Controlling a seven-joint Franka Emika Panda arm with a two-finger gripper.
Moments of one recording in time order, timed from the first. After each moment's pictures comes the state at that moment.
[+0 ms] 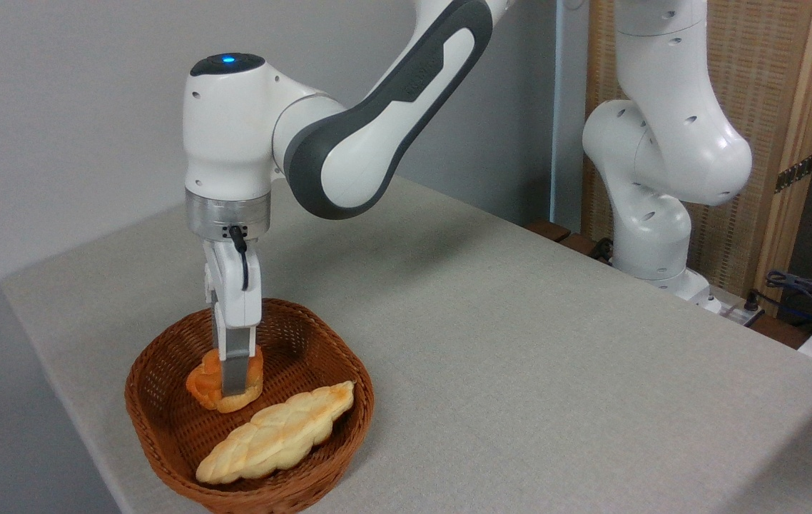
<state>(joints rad) -0.10 0.17 -0.14 -1.97 0.00 2.41 0.84</state>
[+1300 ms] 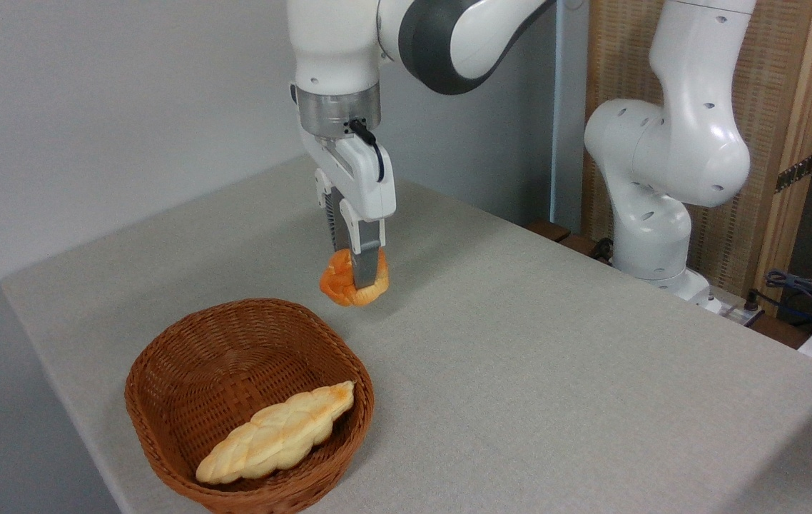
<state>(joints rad) -0.17 -0.31 -0.06 -2.26 -0.13 2.01 0.84</state>
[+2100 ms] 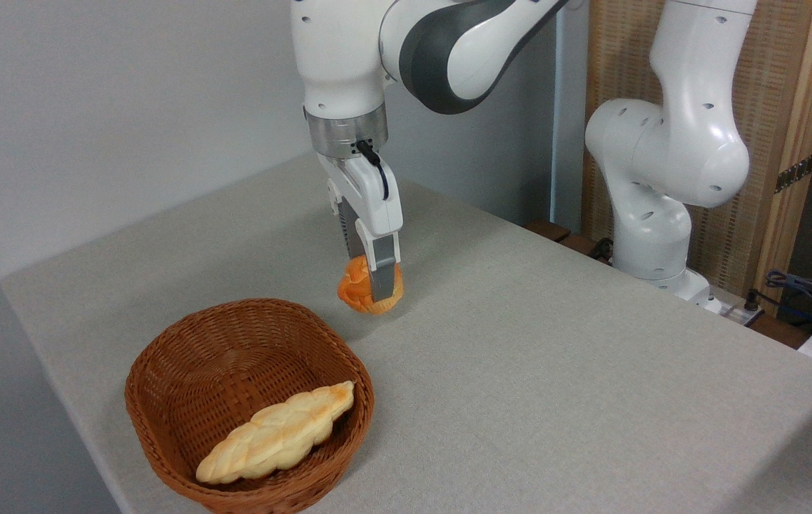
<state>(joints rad) -0.18 -0.30 -0.07 -2.31 -0.13 2.01 0.86</state>
